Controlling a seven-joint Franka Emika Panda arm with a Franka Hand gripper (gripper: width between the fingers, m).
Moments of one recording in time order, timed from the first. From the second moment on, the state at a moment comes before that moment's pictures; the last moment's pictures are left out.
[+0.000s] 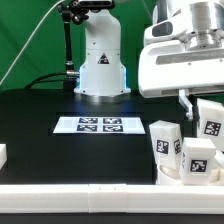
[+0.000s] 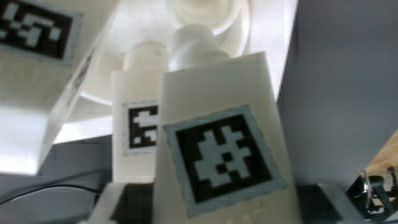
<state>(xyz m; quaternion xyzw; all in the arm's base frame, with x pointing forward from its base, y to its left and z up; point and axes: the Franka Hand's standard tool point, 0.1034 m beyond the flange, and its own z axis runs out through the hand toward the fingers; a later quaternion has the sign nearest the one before) 0.615 0.122 0.106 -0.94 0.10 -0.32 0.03</state>
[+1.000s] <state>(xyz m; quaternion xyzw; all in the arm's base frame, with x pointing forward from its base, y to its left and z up) 0.607 0.127 0.095 -0.95 0.10 -0.31 0.03</state>
